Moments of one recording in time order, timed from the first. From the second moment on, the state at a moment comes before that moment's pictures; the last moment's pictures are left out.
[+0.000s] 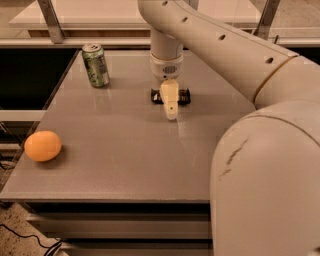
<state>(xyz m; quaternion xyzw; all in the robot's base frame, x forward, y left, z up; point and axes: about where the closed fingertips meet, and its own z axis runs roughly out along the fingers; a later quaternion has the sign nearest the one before) 0.654 -0.019 0.820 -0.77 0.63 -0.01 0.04</state>
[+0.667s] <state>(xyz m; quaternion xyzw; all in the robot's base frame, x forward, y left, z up) 0.662 -0.035 0.809 -0.76 0.64 -0.01 0.04</state>
